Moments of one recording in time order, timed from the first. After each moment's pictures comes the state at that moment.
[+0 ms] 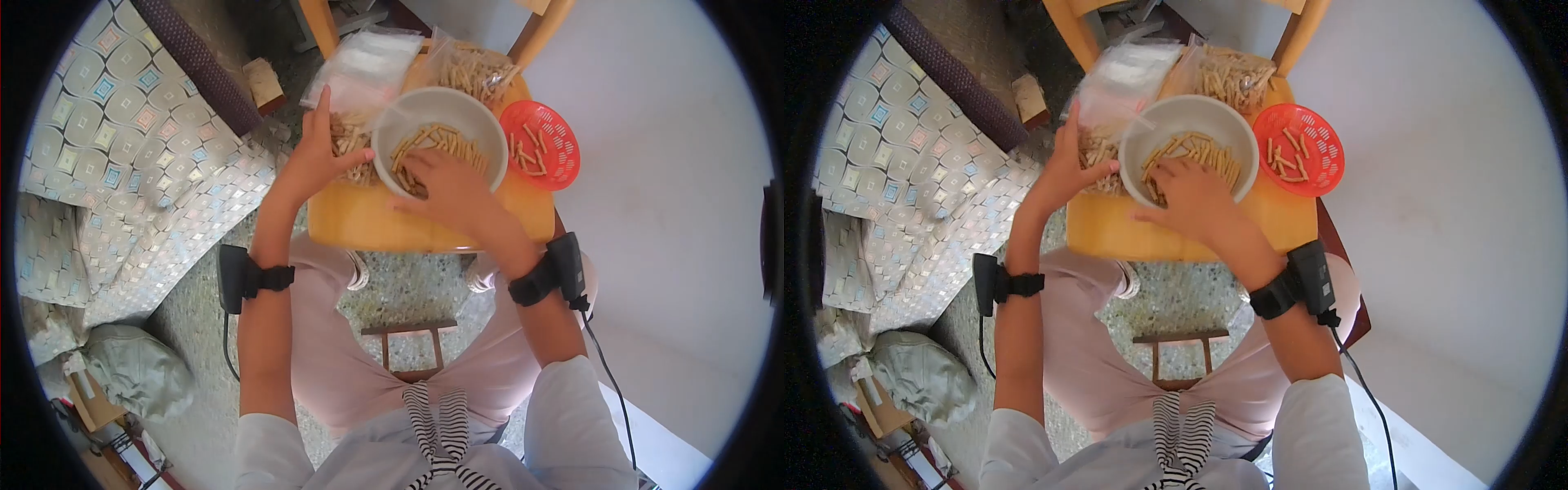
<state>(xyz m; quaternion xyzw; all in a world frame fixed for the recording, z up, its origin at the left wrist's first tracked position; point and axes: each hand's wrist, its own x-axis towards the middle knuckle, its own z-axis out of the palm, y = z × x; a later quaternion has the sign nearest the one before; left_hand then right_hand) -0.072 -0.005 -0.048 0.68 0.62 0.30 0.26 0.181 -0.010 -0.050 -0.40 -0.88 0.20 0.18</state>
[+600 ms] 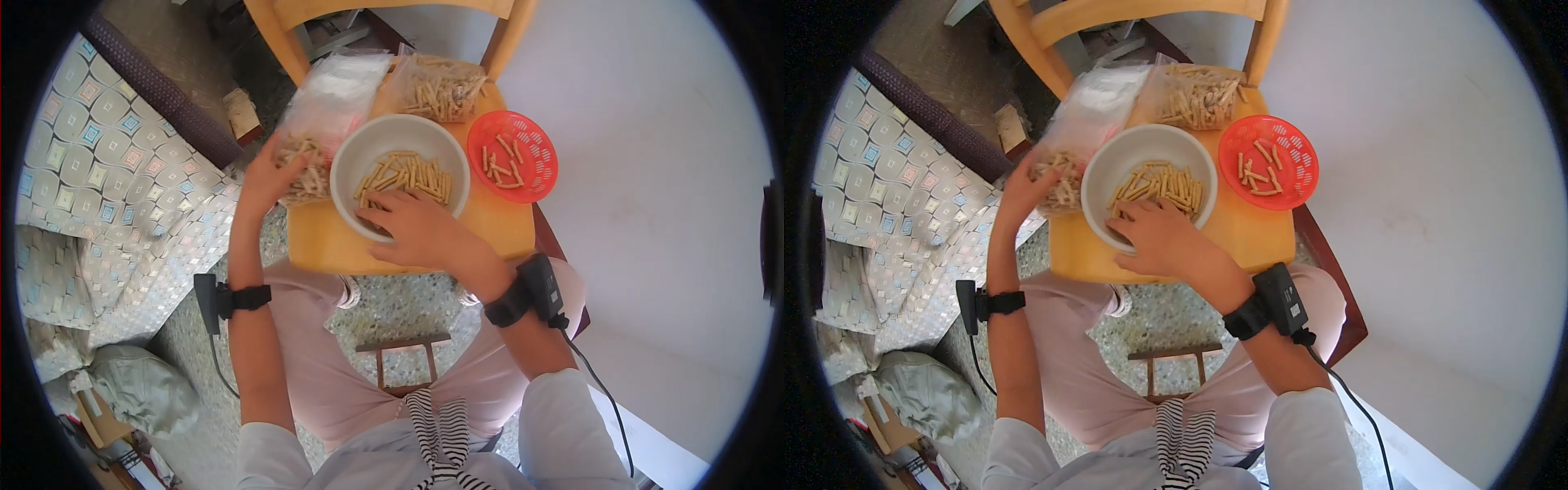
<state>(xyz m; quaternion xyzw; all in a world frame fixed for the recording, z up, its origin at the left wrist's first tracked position) -0.101 0.009 -0.043 0.55 0.72 0.30 0.31 0.187 -0.024 -0.046 -0.31 -0.91 0.23 0.14</state>
